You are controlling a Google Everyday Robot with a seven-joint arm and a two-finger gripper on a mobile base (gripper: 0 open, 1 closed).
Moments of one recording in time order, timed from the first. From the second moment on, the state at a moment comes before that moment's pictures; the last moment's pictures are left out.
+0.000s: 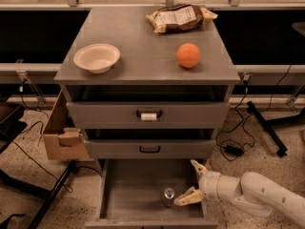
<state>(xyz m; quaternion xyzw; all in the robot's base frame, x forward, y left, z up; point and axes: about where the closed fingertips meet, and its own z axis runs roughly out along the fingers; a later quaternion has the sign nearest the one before) 0.494 -0.132 0.466 -0.44 0.74 0.26 0.44</state>
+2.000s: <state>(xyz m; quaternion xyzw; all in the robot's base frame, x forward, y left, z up) 0.542 -0.129 0.209 -0.39 0.73 0.33 0.46</state>
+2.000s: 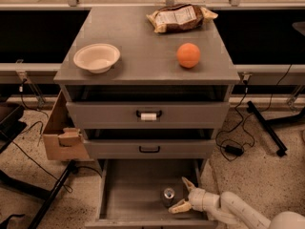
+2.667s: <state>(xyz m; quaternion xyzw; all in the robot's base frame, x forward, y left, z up) 0.548 -0.104 0.194 -0.39 0.72 0.35 0.45</state>
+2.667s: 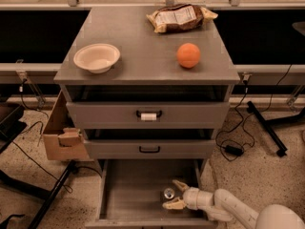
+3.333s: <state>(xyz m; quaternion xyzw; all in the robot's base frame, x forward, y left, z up) 0.531 -0.099 0.192 -0.39 0.74 0.38 0.39</state>
